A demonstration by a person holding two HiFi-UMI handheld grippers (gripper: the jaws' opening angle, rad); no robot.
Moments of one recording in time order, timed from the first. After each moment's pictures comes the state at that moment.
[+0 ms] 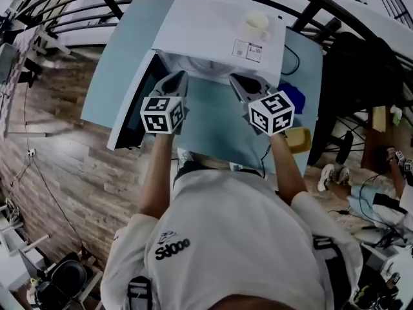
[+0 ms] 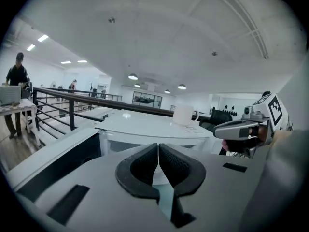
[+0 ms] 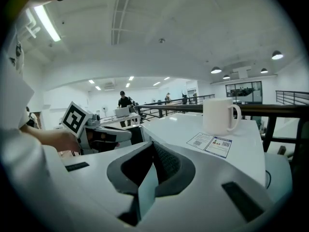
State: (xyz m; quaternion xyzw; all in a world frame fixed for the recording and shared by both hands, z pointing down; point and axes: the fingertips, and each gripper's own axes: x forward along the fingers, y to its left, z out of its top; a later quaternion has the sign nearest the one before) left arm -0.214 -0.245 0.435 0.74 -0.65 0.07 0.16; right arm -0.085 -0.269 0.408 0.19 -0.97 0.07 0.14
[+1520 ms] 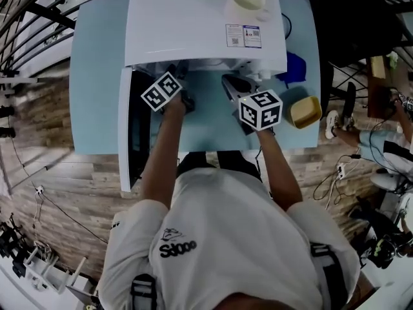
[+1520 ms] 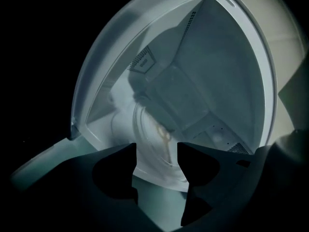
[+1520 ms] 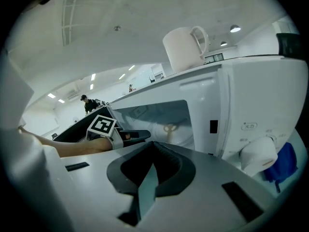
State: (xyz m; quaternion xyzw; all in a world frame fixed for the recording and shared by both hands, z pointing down) left arm -0.252 -0.364 0.632 0.65 -0.60 -0.08 0.46; right arm -0.102 -0.303 0.542 0.34 -0.89 0.25 0.18
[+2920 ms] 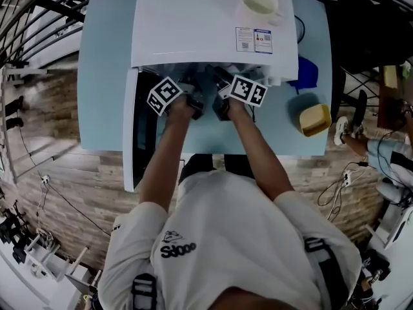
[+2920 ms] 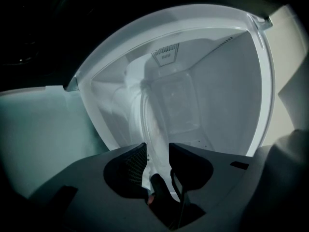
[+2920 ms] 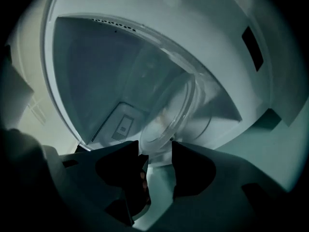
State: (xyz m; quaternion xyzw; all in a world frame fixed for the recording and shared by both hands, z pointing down) left arm -0.230 -0.360 0.627 0.60 -0.50 -0.24 0.57; right arm -0.160 -0.357 0.631 0.34 -0.77 0.54 -0.04
